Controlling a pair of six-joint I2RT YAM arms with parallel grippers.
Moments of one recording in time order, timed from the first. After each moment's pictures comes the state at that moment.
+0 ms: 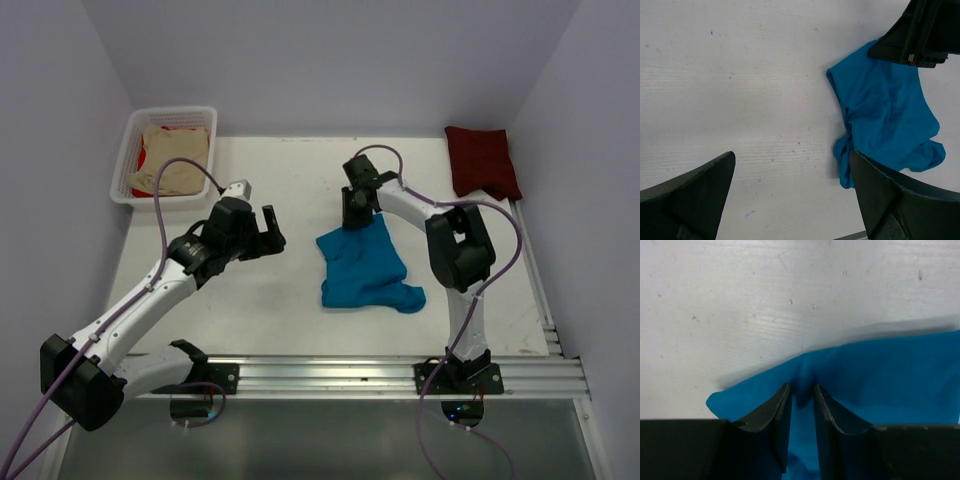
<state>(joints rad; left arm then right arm) -0.55 1.10 0.94 -0.58 -0.15 -0.65 0.49 2.09 1.58 -0.59 -0.03 0.48</state>
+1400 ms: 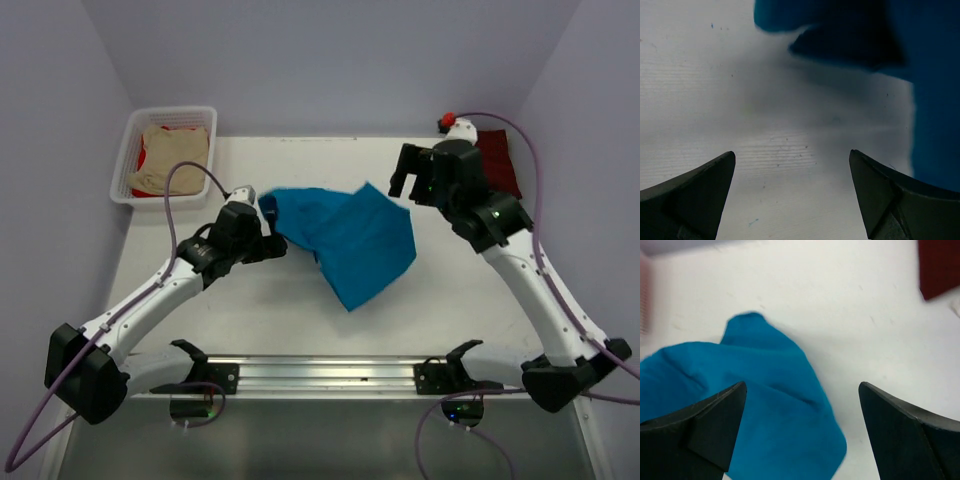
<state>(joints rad) -0.55 1.13 0.86 -0.50 -0.16 -0.64 0.49 1.19 1.49 -0.72 0.32 0.44</state>
